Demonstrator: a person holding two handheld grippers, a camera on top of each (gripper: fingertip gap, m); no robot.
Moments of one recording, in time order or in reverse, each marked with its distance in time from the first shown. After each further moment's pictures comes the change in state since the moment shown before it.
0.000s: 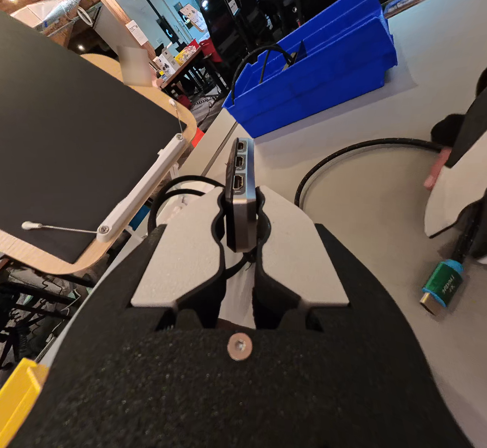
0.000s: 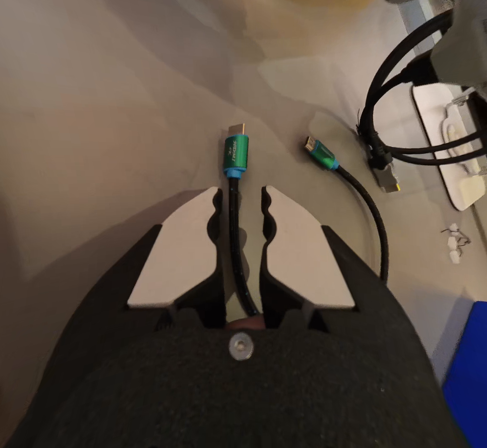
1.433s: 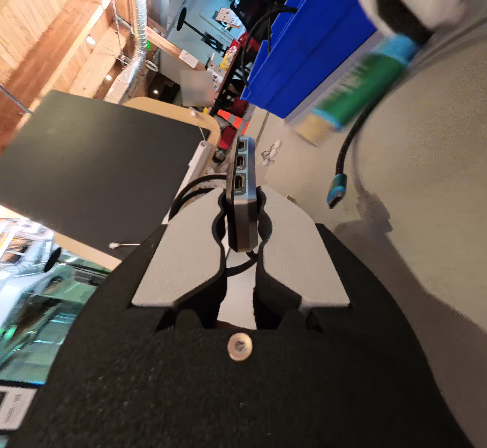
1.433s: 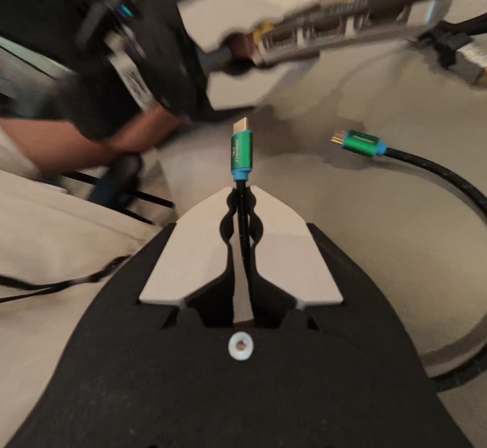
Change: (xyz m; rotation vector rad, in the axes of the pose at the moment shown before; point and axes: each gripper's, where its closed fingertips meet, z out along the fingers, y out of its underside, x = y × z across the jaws) left arm 0.022 0.015 0.012 -0.047 -0.206 0.399; right arm 0.036 -0.034 -0.059 0.106 -0.545 0.867
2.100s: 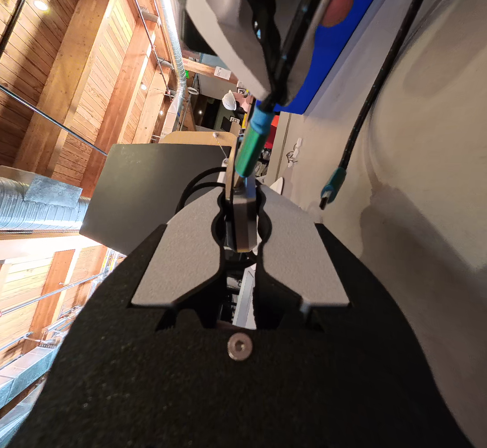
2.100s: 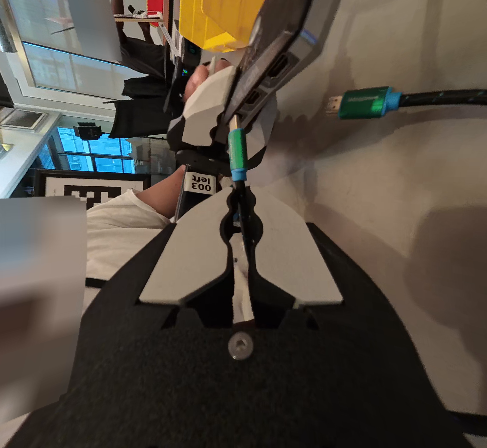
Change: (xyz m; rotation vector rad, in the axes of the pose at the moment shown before) left arm 0.018 -0.017 0.004 -0.001 -0.135 0.296; right arm 0.010 -0.014 -0.004 -0.047 -0.269 0.570
